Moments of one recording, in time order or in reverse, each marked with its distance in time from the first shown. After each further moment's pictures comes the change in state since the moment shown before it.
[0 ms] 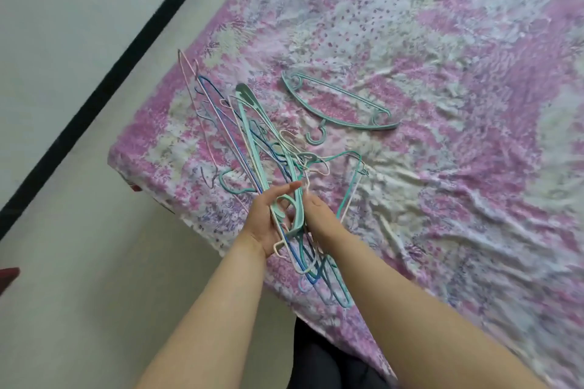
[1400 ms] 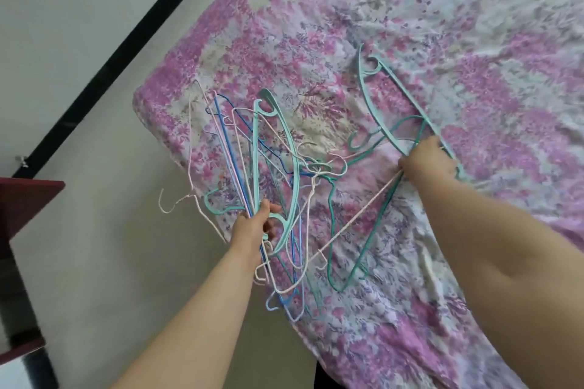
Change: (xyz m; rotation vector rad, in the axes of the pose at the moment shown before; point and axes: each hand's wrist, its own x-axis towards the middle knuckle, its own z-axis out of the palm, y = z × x) left_hand 0.080 -0.021 -0.120 0.319 0.778 0.130; right_hand 0.238 0.000 -0.154 -1.106 0.444 0.257
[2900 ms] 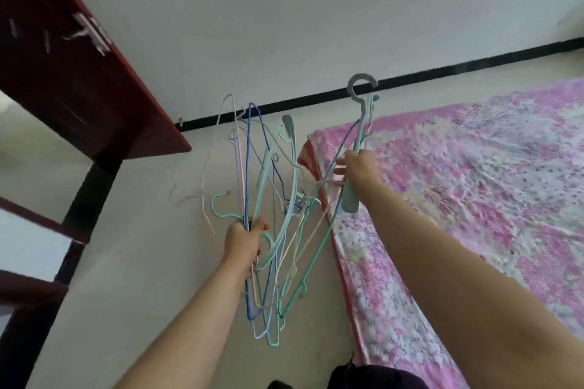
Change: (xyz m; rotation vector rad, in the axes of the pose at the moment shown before) left_hand -0.278 -0.062 -0.360 -0.274 0.394 0.362; right_hand -0.574 -0.211 -0.067 0.845 -0.476 -0.744
